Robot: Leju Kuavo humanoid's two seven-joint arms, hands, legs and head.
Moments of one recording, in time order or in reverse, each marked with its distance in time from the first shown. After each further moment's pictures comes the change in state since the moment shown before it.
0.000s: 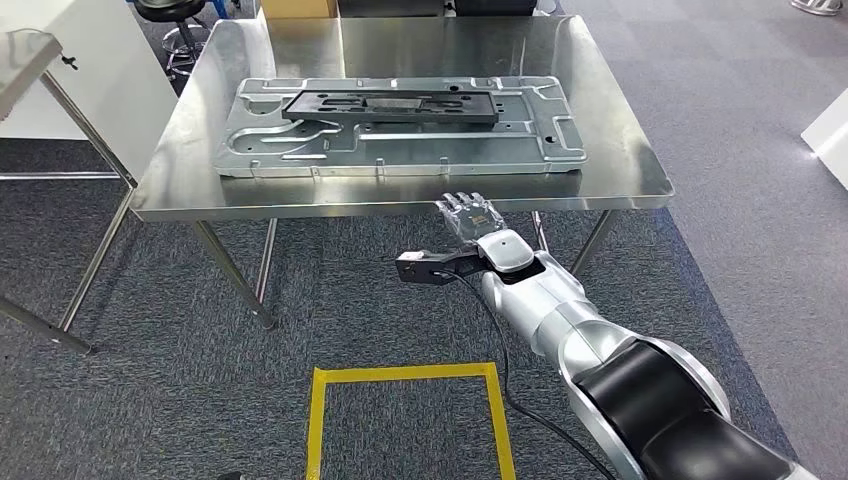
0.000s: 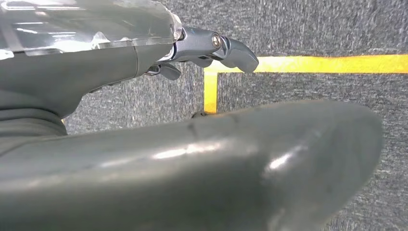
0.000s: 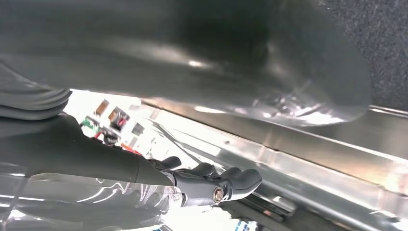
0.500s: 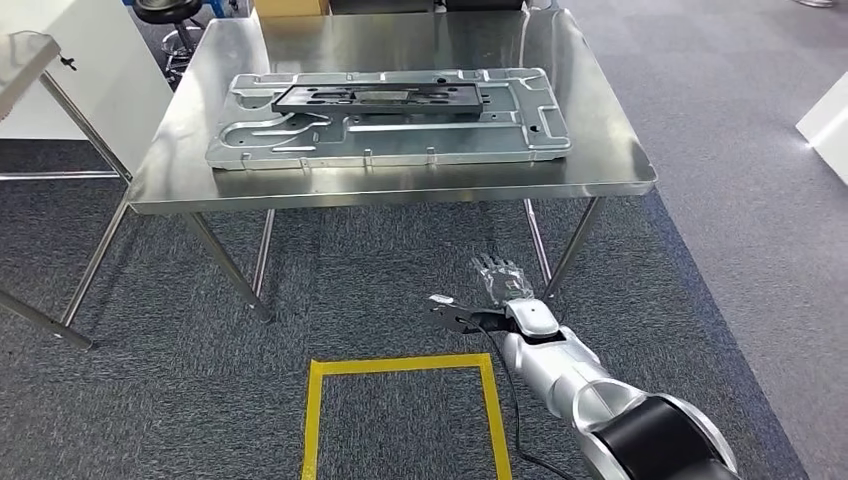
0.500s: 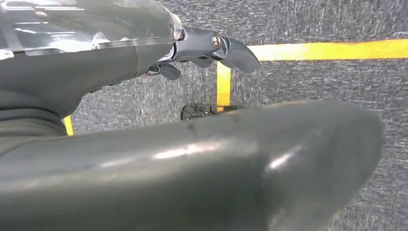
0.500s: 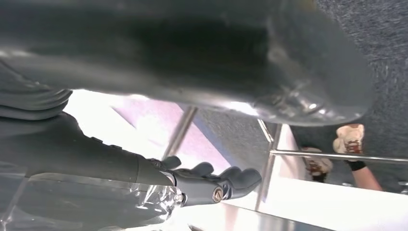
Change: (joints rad) left arm 0.018 0.001 0.000 0.000 0.021 0.007 -0.014; right arm 0.228 -0.044 -0.149 0.021 -0.129 -0.159 0.011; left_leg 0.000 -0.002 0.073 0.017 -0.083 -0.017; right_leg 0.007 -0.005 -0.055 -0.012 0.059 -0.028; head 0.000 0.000
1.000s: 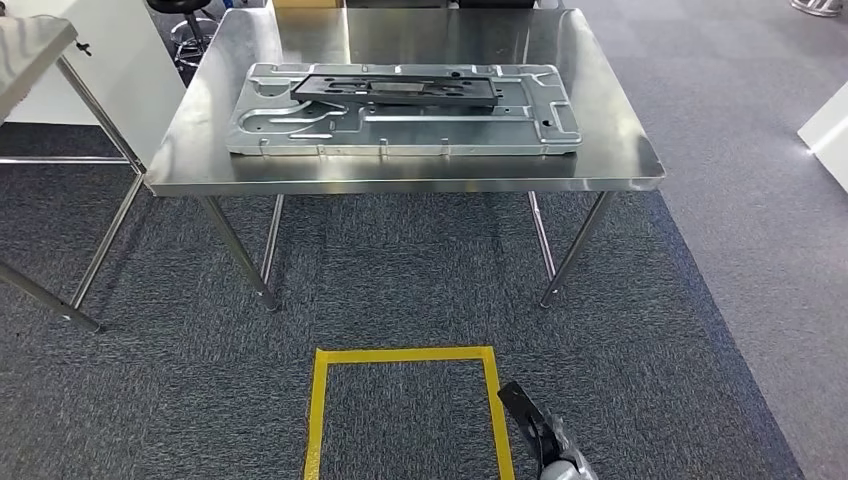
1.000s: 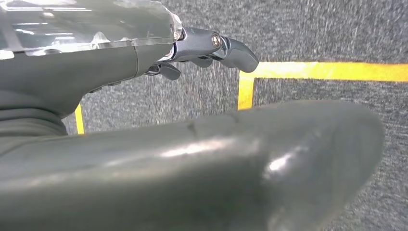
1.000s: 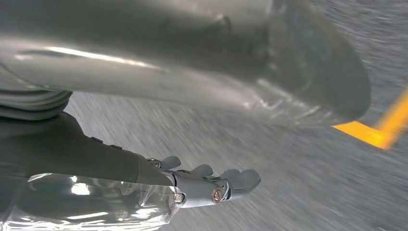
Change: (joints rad) left arm 0.034 -0.001 -0.001 0.000 0.010 0.023 -0.011; right arm 0.443 -0.007 -0.478 0.043 -0.520 -0.066 -0.089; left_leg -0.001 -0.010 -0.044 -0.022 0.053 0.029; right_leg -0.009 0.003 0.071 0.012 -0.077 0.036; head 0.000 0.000
